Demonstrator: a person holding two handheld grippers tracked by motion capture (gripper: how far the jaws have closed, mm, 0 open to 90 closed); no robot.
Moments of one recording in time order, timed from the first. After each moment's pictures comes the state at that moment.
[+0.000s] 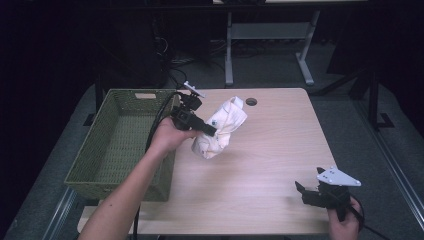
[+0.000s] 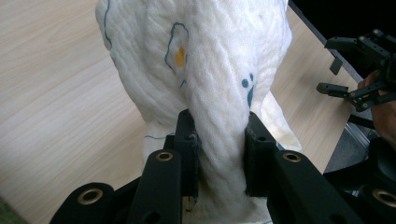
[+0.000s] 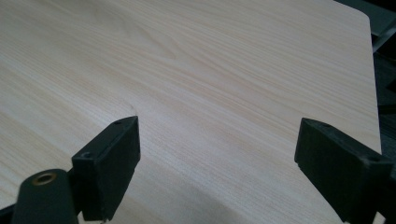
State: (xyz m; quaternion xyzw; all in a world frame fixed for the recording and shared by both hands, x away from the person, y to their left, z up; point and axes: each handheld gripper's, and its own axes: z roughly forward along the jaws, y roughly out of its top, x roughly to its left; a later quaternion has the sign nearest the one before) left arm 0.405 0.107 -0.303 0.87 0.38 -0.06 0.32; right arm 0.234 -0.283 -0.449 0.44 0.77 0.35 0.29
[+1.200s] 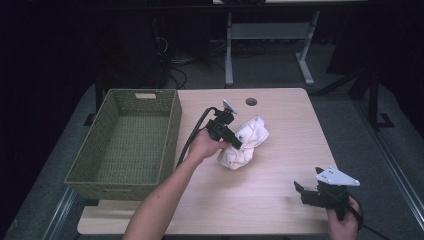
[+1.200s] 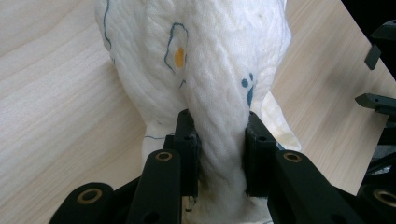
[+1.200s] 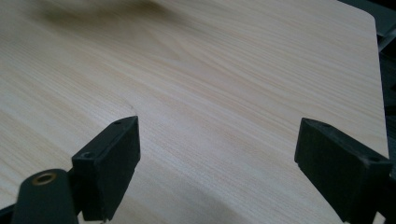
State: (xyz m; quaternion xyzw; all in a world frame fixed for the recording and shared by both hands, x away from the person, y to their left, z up) left arm 0.427 0.028 -0.382 0.87 0.39 -0.10 0.28; right arm 0.236 -0.281 -0.450 0.44 0.77 0.35 0.29
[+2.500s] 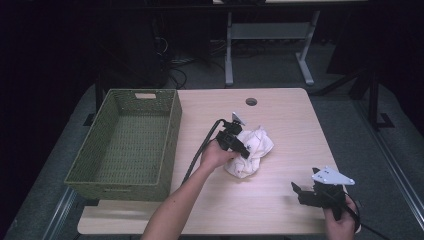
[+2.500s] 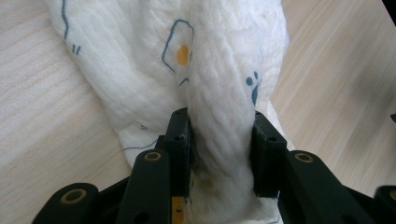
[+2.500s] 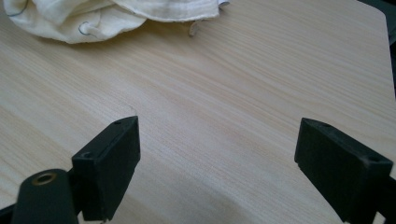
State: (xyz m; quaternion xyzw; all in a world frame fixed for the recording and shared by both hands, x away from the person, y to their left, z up) left arm 0.427 0.003 -0.432 0.87 0.40 -0.12 0.26; right arm 0.238 -0.274 -0.454 0.44 0.78 0.35 0.28
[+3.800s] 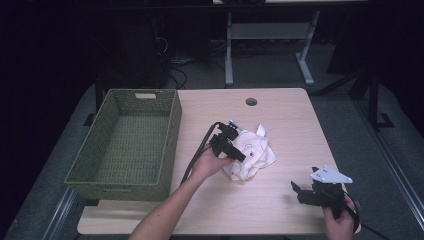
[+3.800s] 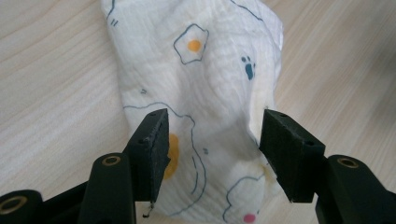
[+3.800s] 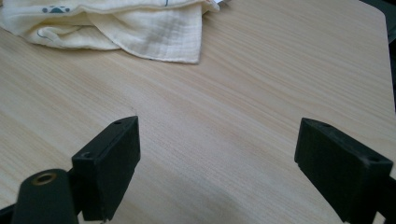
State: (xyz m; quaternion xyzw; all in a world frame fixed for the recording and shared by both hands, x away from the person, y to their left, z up) left arm 0.388 0.022 -0.406 0.89 0.36 -0.01 0.27; right arm 0.242 -0.273 -0.454 0.43 0.78 0.34 0.29
